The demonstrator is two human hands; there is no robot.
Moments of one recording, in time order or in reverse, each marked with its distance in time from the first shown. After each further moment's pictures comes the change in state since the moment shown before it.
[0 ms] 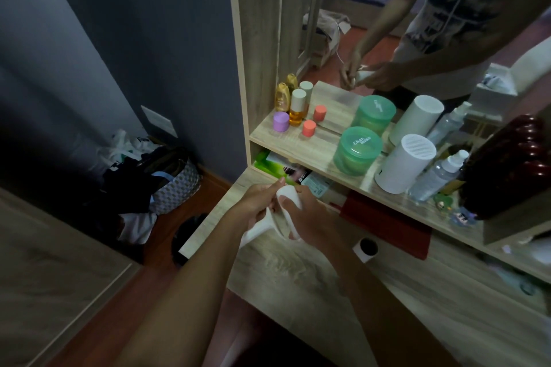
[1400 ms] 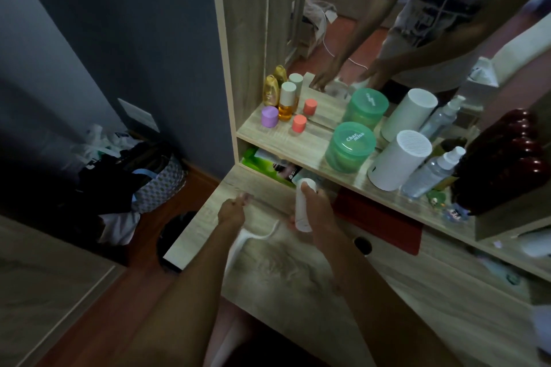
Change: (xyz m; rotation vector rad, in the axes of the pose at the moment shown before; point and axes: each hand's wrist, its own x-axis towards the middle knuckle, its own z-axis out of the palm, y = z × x) left_hand 0.051 -0.065 -0.016 0.045 0.380 -0.107; right_hand 0.043 0.025 -0.005 0.610 0.178 0.510
